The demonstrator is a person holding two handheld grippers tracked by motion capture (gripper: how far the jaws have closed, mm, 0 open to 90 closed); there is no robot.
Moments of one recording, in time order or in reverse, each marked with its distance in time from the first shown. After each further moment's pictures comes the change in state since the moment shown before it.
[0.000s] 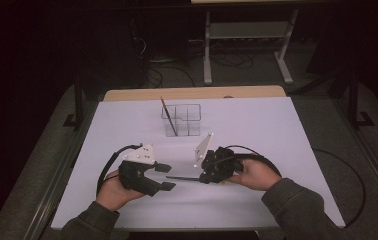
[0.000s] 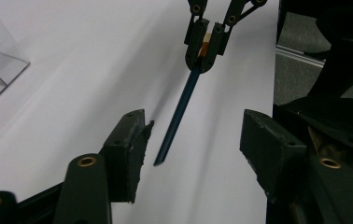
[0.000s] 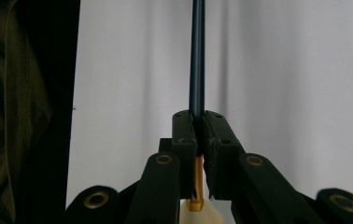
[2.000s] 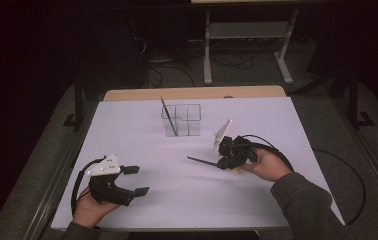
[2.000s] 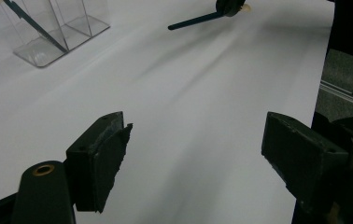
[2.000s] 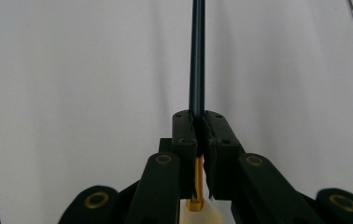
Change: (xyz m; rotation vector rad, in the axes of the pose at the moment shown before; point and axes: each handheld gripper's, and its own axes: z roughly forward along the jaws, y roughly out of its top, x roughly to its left) left arm -0.001 -0.073 -0.041 -0.133 0.201 -0.150; right arm -0.042 -0.049 -0.002 0.048 -0.074 0.228
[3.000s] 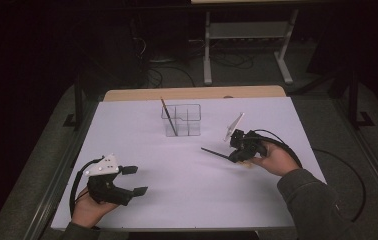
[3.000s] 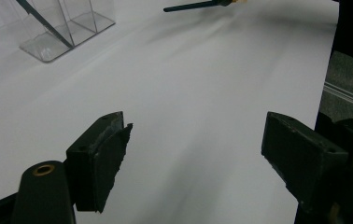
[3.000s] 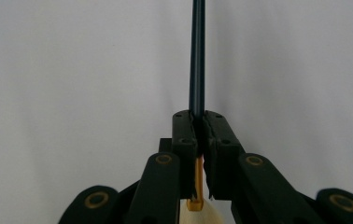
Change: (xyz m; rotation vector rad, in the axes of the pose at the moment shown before) left arm 0.003 -0.003 -0.002 0.004 0.011 -0.016; right arm -0.032 -0.028 0.000 0.033 -0.044 0.115
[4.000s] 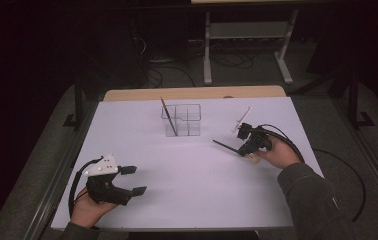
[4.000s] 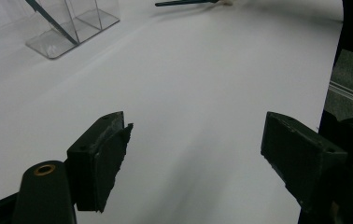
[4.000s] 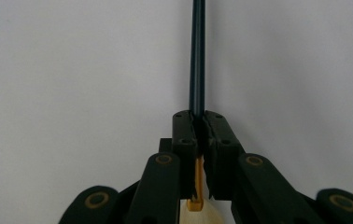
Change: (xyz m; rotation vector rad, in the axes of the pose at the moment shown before) left arm 0.001 -0.002 -0.002 0.005 0.014 -0.001; right arm -0.045 -0.021 0.016 0.048 -0.028 0.146
